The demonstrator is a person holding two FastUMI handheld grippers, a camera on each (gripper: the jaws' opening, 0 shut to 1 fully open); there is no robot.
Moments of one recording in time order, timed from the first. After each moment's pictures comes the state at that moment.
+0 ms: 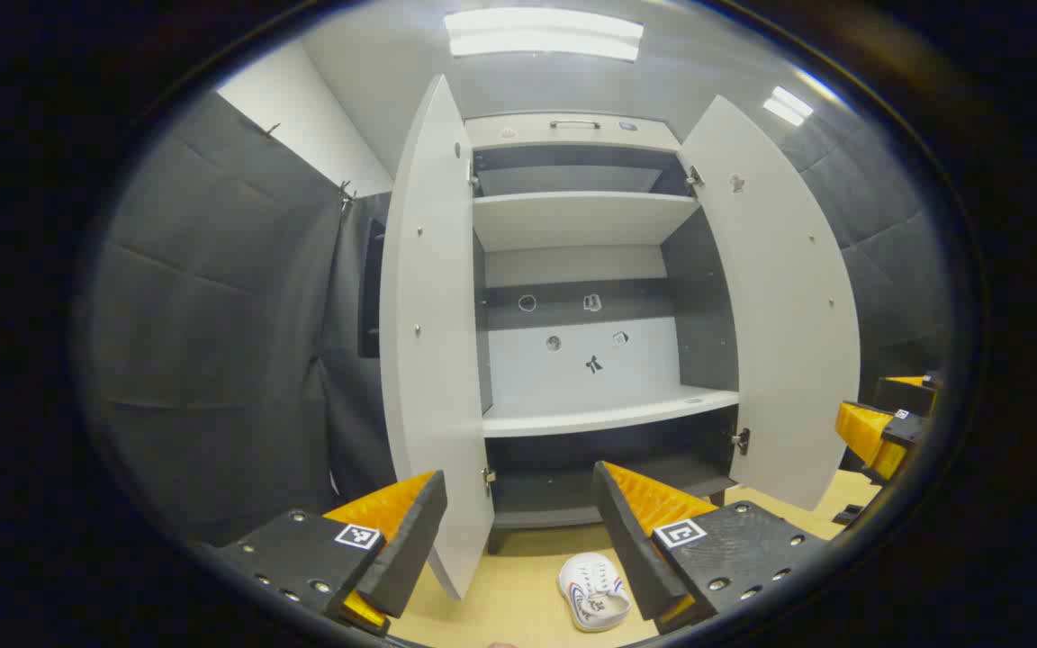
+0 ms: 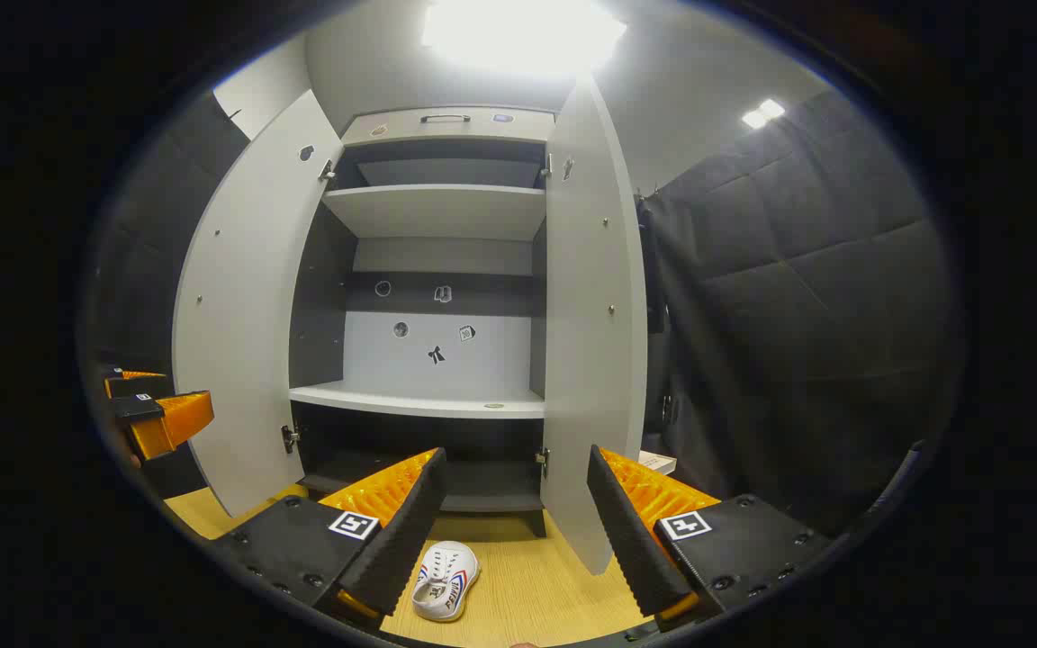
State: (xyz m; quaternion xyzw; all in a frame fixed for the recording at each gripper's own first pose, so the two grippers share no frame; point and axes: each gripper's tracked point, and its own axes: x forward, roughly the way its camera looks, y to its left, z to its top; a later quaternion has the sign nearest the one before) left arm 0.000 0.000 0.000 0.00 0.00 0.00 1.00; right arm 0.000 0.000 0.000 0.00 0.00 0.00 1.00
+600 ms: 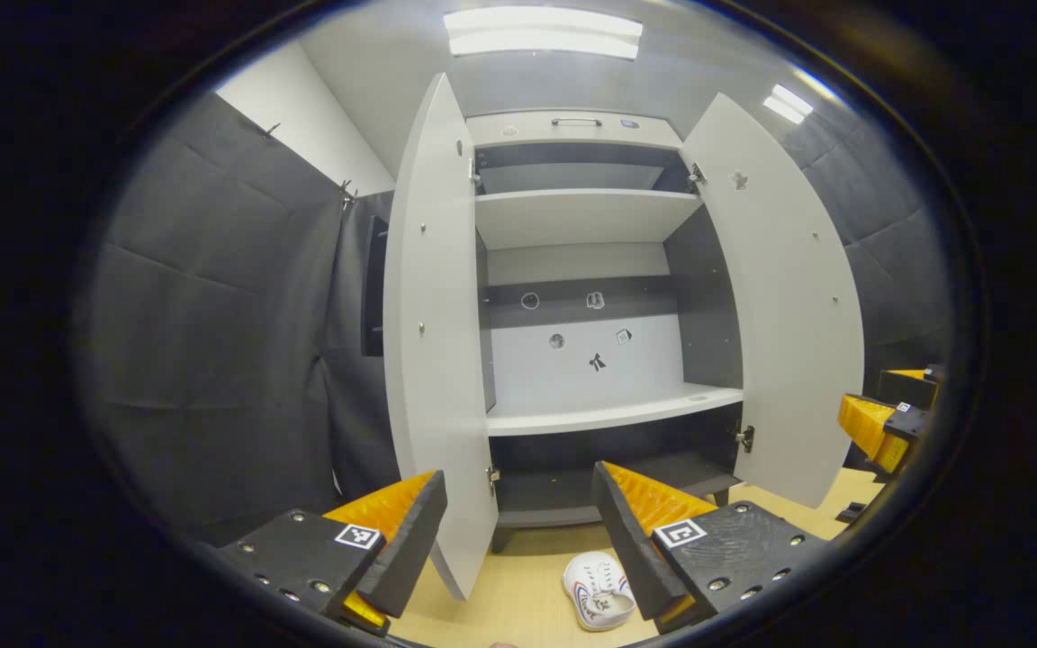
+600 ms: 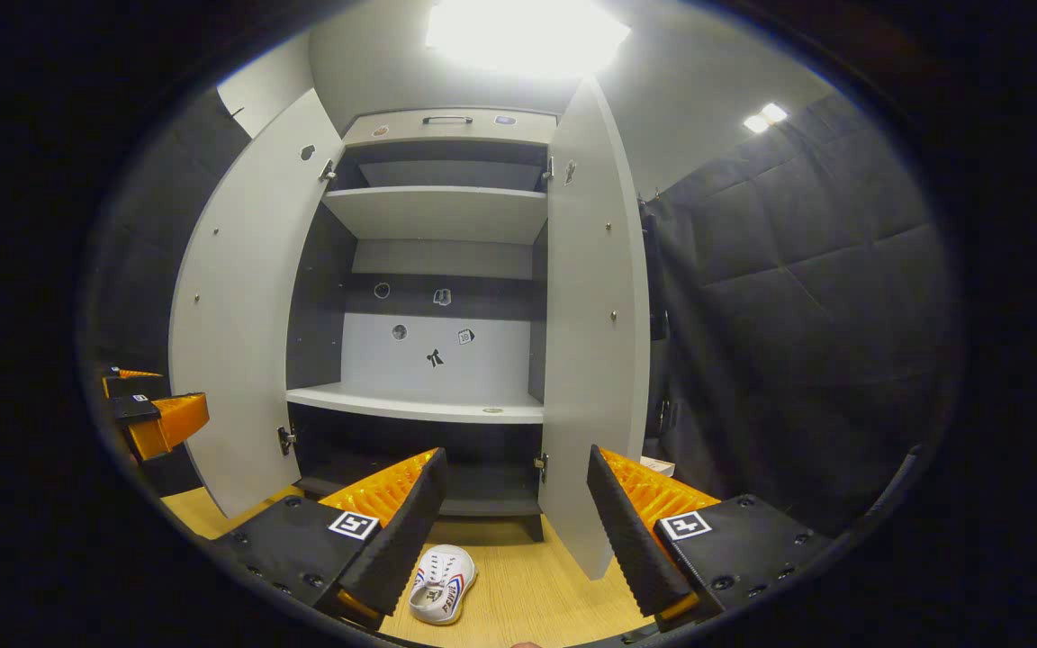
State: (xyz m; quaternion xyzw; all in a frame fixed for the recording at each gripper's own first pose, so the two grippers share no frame) left arm 0.001 0.002 -0.003 0.00 0.00 0.00 1.00; right arm 0.004 0.000 0.004 -0.01 0.00 0.00 1.00
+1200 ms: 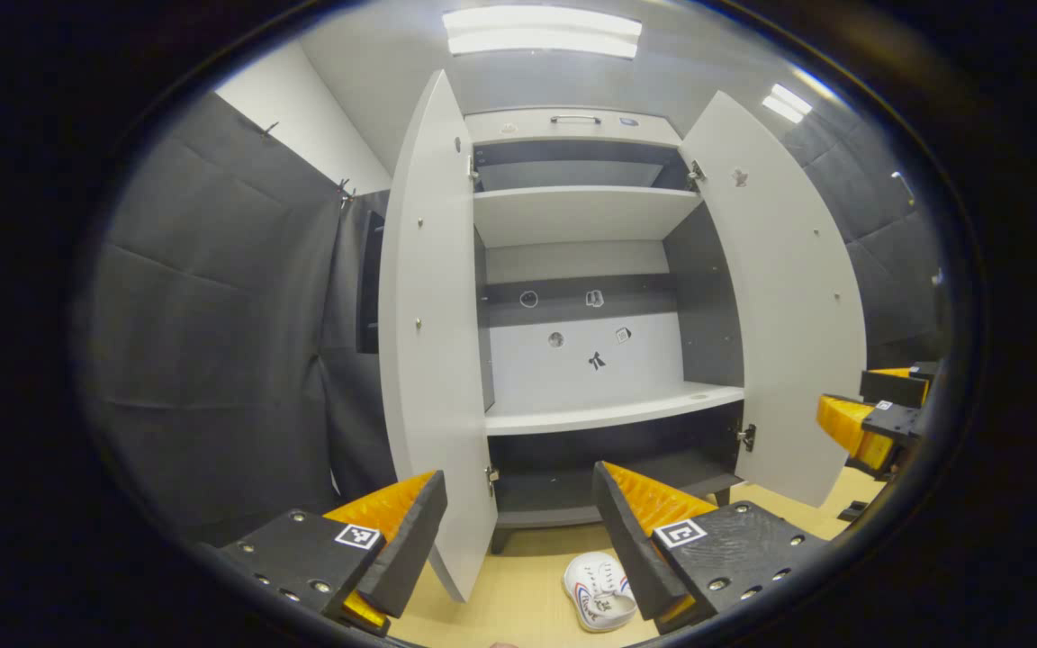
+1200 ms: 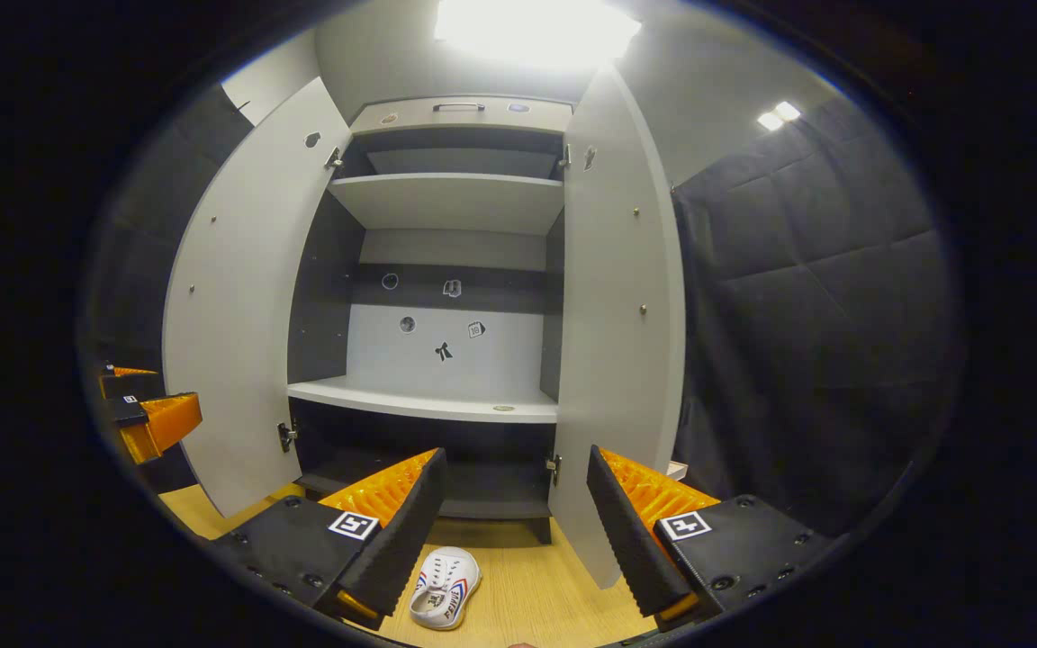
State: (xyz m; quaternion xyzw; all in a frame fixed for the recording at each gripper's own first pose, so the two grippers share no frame) left arm 0.004 0.003 -0.008 0.00 0.01 0.00 1.00; right arm 0.042 0.021 -0.006 -0.02 0.02 0.03 1.00
